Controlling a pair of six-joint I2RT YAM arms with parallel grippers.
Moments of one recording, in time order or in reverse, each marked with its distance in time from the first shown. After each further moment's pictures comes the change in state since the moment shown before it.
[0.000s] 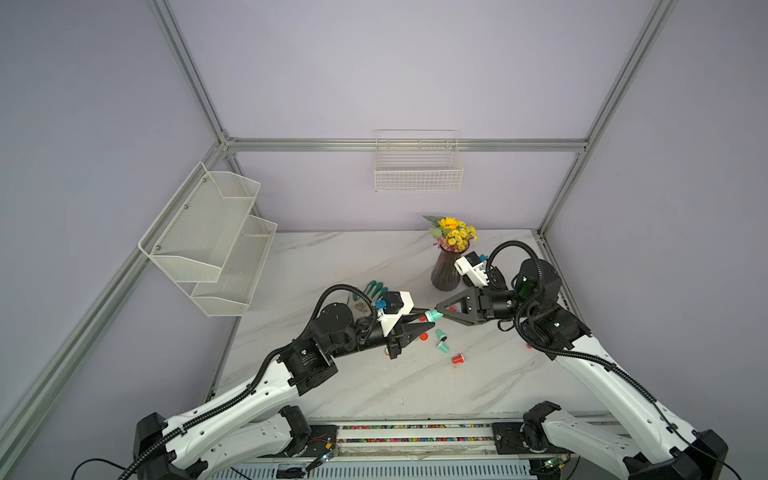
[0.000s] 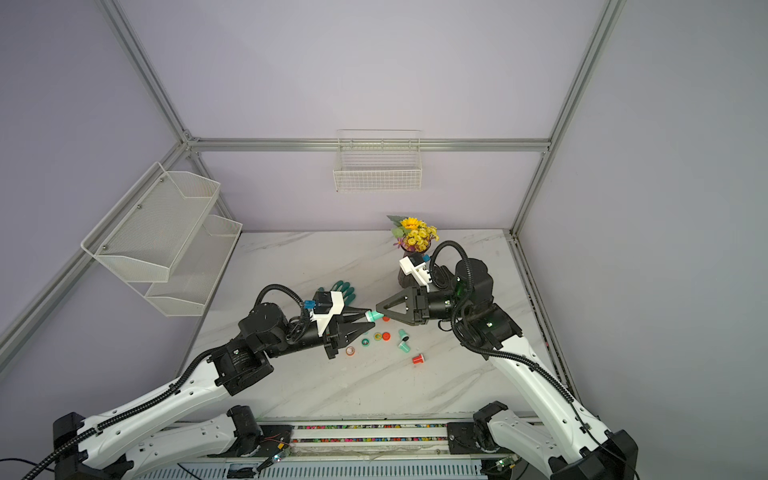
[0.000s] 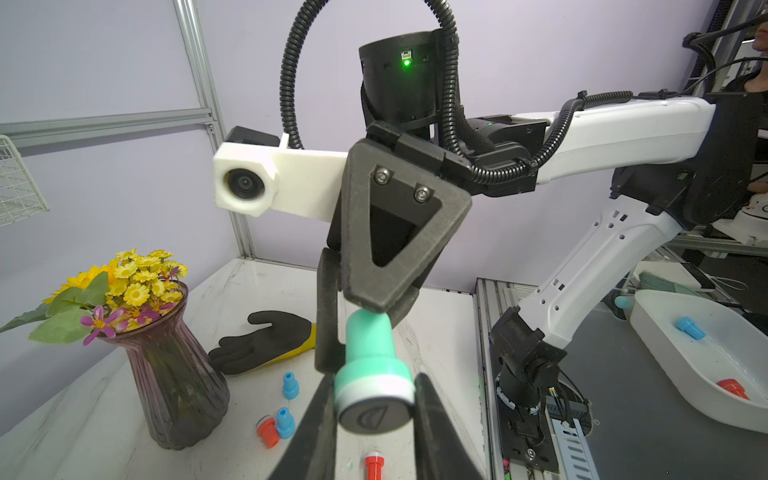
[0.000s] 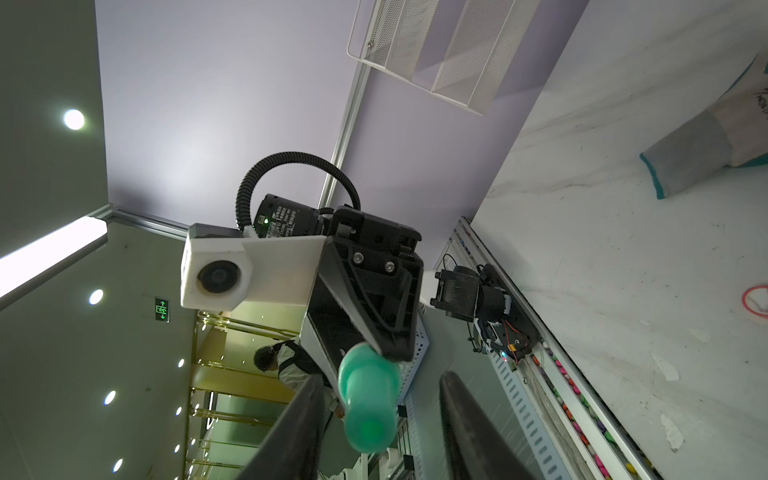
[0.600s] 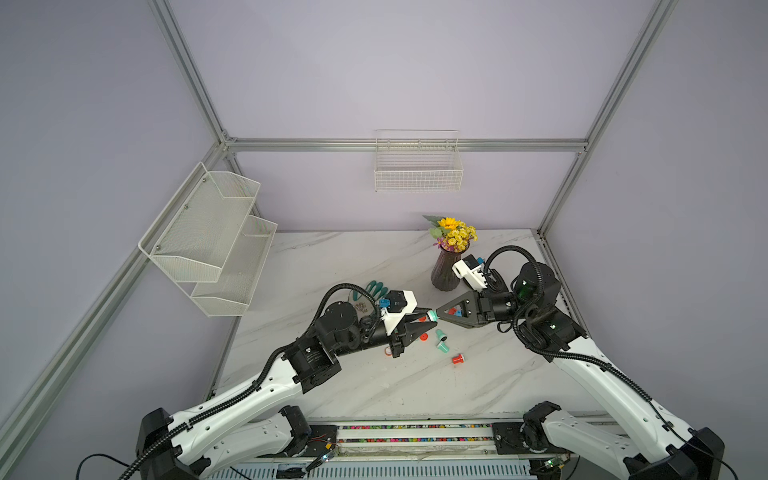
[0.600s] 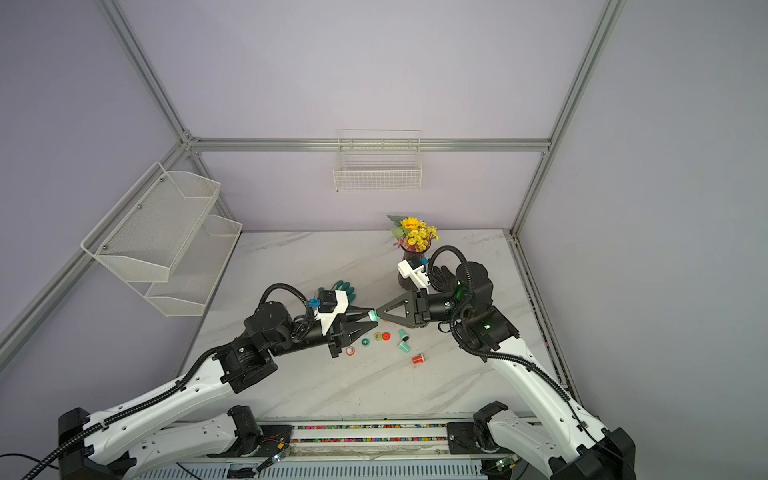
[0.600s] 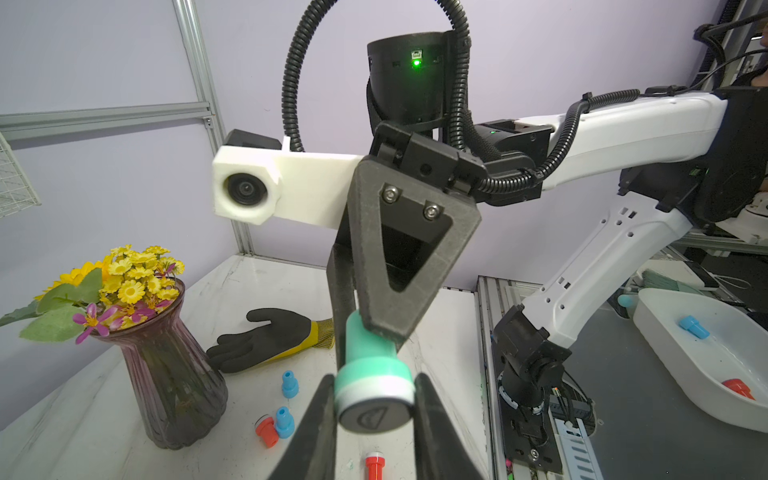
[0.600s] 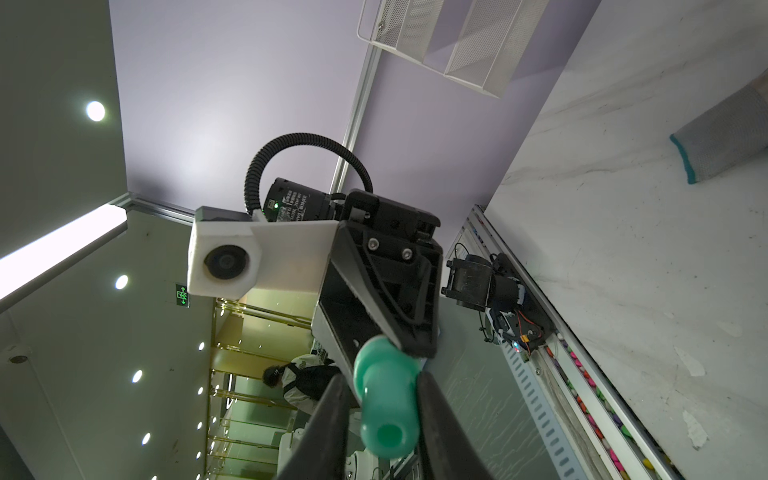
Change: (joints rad) left arm 0.000 0.031 0.000 0.019 0.000 0.000; right arm 0.000 -0.002 -0.046 0.104 -0.045 0.078
